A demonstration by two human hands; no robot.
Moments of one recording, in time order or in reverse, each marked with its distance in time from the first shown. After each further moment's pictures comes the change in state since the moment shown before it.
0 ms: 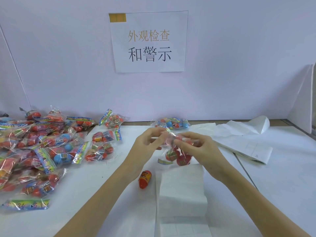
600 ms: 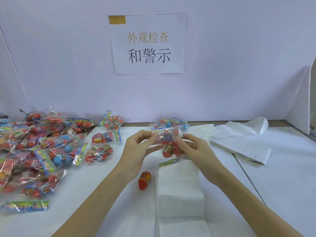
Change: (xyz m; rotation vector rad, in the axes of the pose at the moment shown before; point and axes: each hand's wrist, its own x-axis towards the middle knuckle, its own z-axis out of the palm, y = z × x) left_hand 0.005 -0.005 -0.009 -0.295 0.118 -0.057; right_hand 0.001 0.005 0.009 0.028 -0.009 0.070
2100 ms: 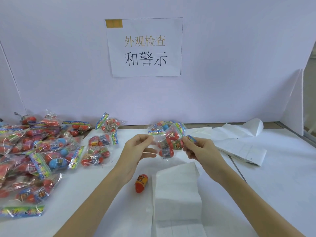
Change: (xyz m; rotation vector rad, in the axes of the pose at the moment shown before) left_hand 0.004 -0.003 -0.006 0.092 0.007 -0.104; right_hand 0.010 0.005 -0.026 -0.004 0.120 0.010
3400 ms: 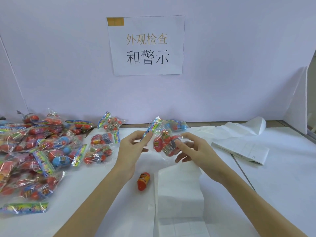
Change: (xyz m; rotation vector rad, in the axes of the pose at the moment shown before) left_hand 0.001 -0.001 -0.005 0.130 0.193 0.103; right_hand -0.007 -0.002 0.010 -0.086 -0.186 -0.074
